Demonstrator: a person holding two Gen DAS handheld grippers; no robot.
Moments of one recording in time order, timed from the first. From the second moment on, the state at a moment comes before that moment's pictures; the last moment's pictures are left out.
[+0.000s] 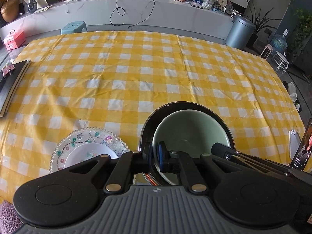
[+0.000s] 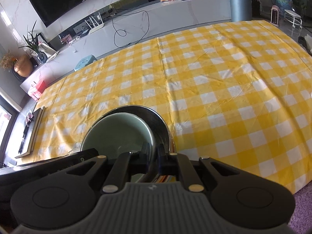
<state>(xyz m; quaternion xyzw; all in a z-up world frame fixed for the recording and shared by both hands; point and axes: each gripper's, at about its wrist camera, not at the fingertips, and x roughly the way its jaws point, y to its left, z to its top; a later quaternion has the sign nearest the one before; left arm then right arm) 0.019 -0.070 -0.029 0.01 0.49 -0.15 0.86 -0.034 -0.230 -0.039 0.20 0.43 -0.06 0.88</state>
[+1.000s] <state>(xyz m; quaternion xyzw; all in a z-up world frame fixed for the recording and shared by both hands) 0.014 -0.058 -0.011 -0.02 0.44 -0.15 0.88 -0.046 -0.231 -0.014 0.18 0.35 -0.07 0.91</state>
